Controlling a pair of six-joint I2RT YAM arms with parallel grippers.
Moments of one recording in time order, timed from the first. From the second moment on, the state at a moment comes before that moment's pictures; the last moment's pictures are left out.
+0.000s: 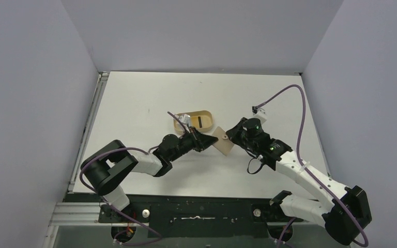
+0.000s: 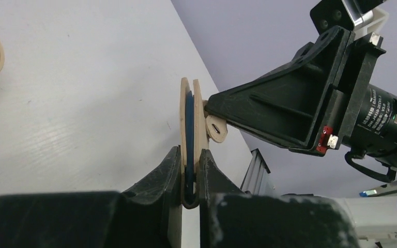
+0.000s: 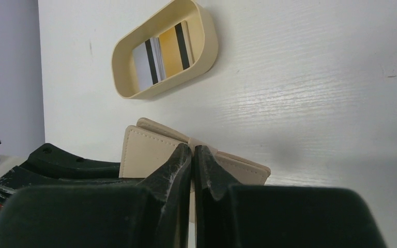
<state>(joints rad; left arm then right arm) -0.84 1.66 0.52 1.14 0.12 -0.96 0.63 1.07 0.73 -0.27 0.21 0.90</state>
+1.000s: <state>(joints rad) -0.53 1.36 0.63 0.45 0.52 -0.75 0.68 1.05 0.93 -0.31 -0.13 0.43</state>
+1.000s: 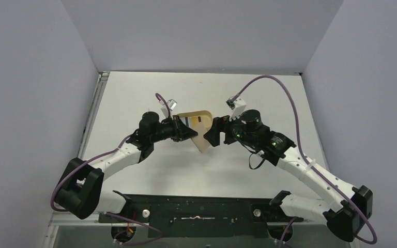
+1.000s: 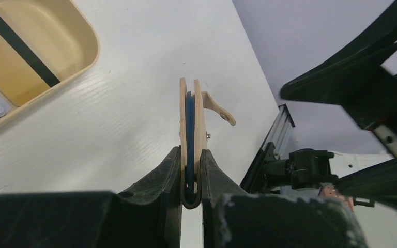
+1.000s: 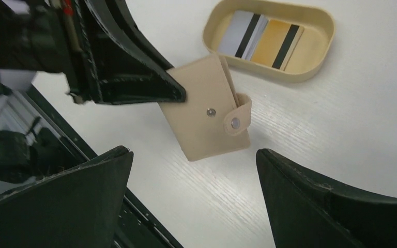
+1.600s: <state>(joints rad) -0.49 1.35 0.67 0.47 0.72 -0.88 0.60 1.15 0.82 -0.24 -0.03 0.39</state>
